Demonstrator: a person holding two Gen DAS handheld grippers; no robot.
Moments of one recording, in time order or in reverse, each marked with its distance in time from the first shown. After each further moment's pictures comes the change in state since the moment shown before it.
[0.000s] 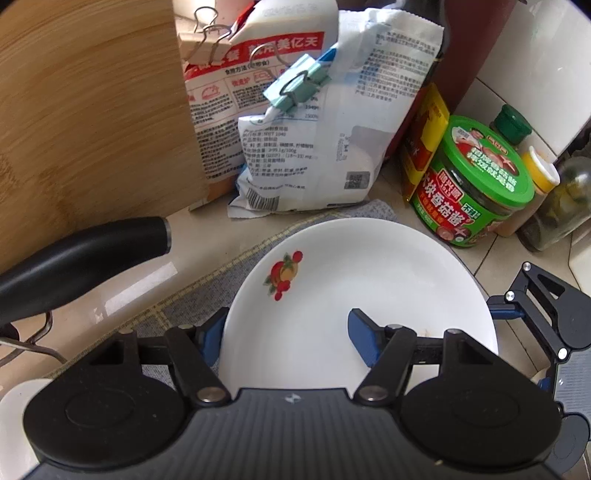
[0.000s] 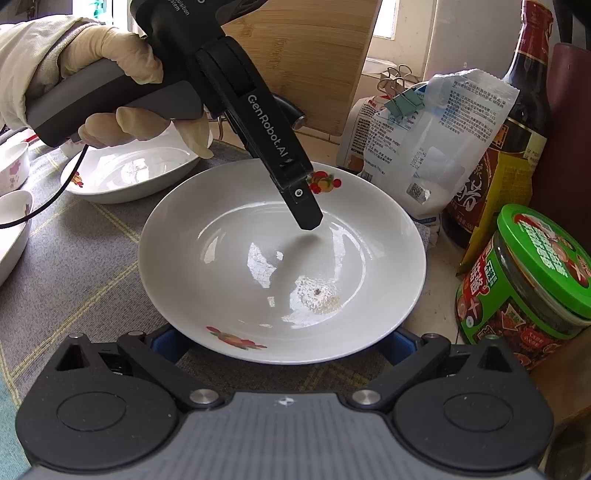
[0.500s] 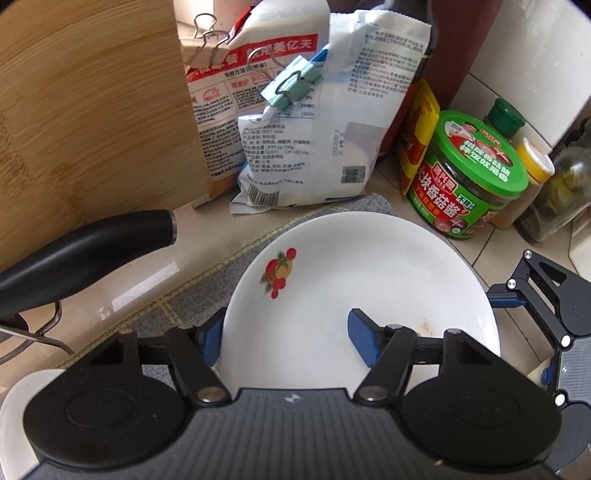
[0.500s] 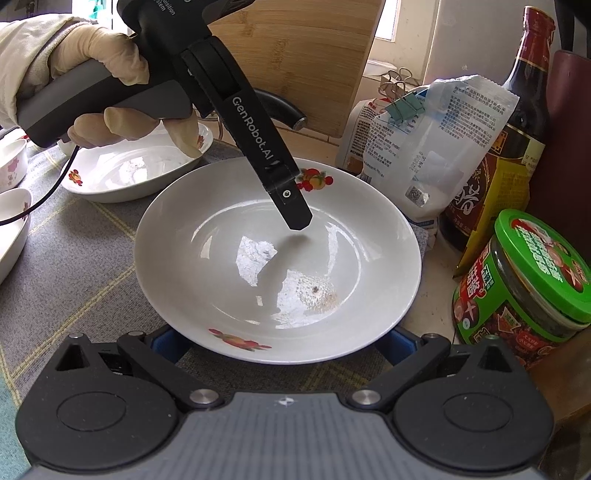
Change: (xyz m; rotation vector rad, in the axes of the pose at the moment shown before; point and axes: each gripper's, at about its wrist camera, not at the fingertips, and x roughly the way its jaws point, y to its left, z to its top) left arm 0.002 -0.010 -0.003 0.029 -0.011 0.016; right arm -0.002 0.001 0.001 -0.012 0.006 -0.014
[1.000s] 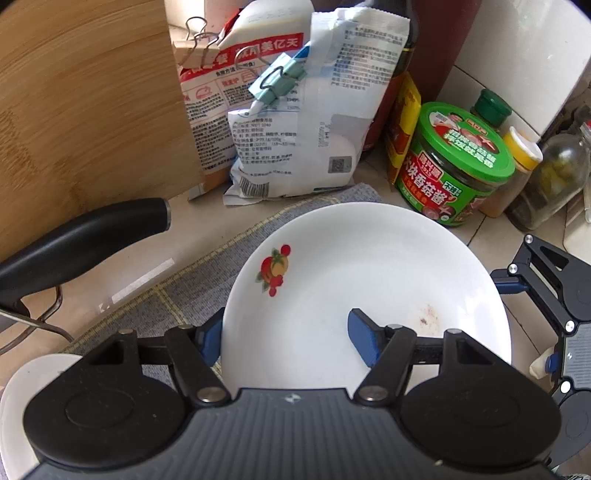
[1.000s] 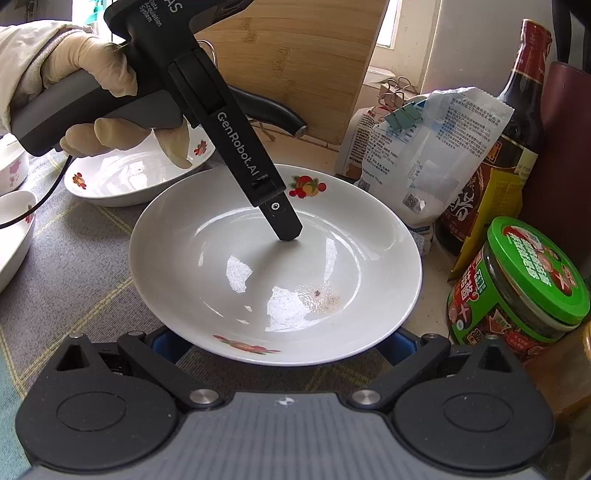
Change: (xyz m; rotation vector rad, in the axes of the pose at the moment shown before) left arm 0.001 -0.013 -0.007 0.021 -0.004 -0.007; right arm -0.008 0.005 0.001 -0.007 -0.006 -0.017
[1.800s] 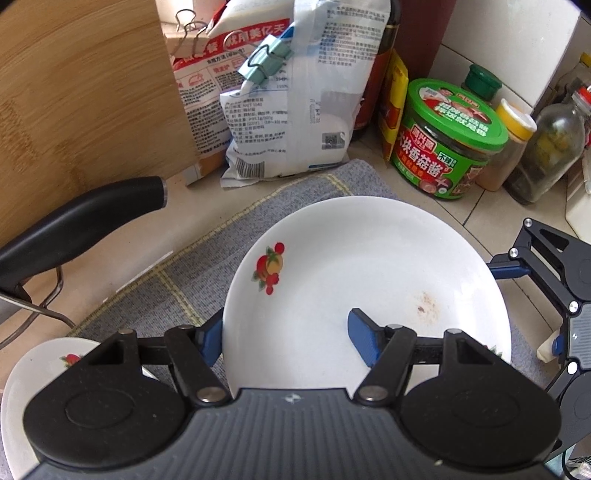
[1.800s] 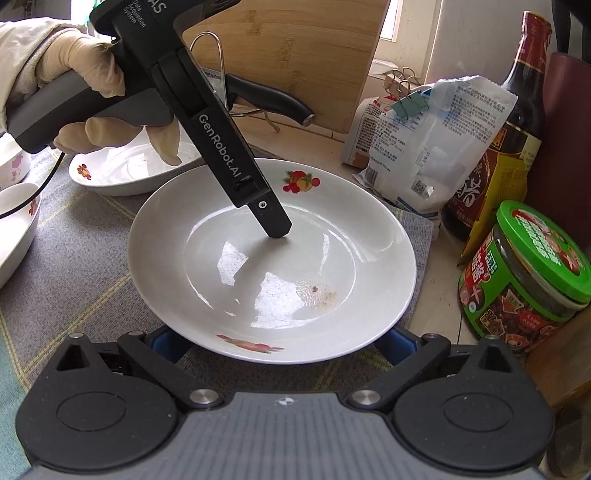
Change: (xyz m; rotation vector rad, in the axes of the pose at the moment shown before) left arm -0.003 0.000 -0.018 0.058 0.011 0.016; right arm 0.002 0.005 -0.006 0.009 0.011 0.007
